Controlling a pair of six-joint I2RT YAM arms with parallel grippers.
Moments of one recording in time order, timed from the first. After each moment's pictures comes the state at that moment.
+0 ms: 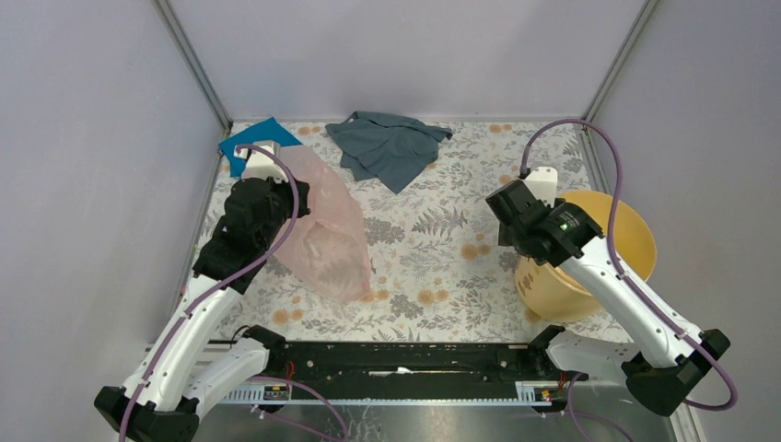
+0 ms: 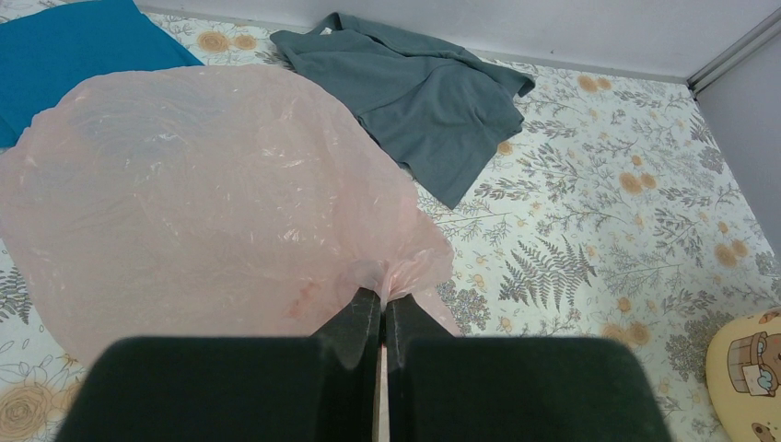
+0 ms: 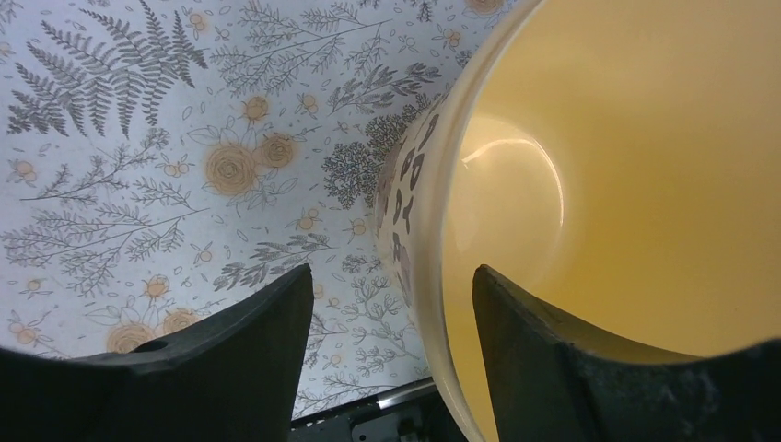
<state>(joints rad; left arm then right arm) -0.40 0.84 0.95 -0.36 -0.18 -0.33 0.67 1.11 1.26 -1.27 0.69 0.65</state>
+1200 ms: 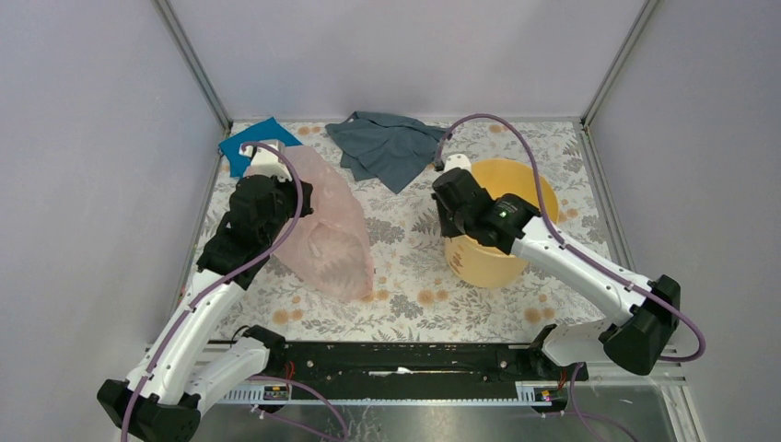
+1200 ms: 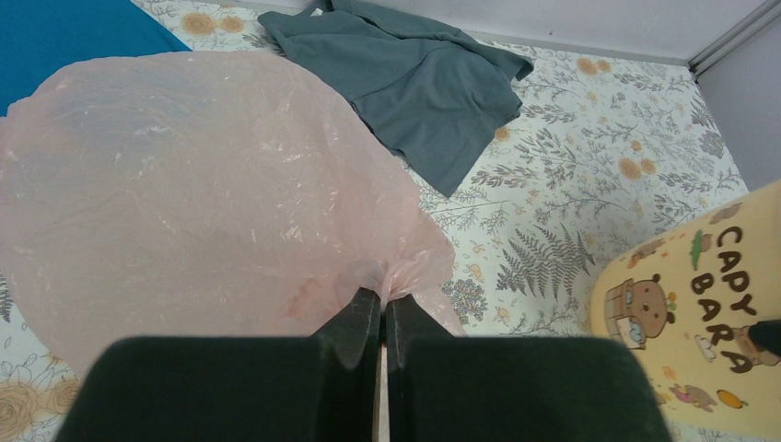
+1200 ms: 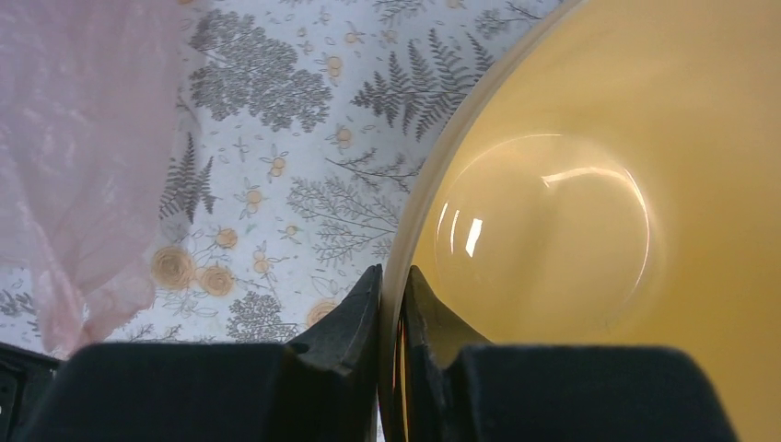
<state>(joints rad) -0.39 0.87 0.95 -0.36 -0.16 -0.34 0.80 1.33 1.26 -0.79 0.35 0.42</state>
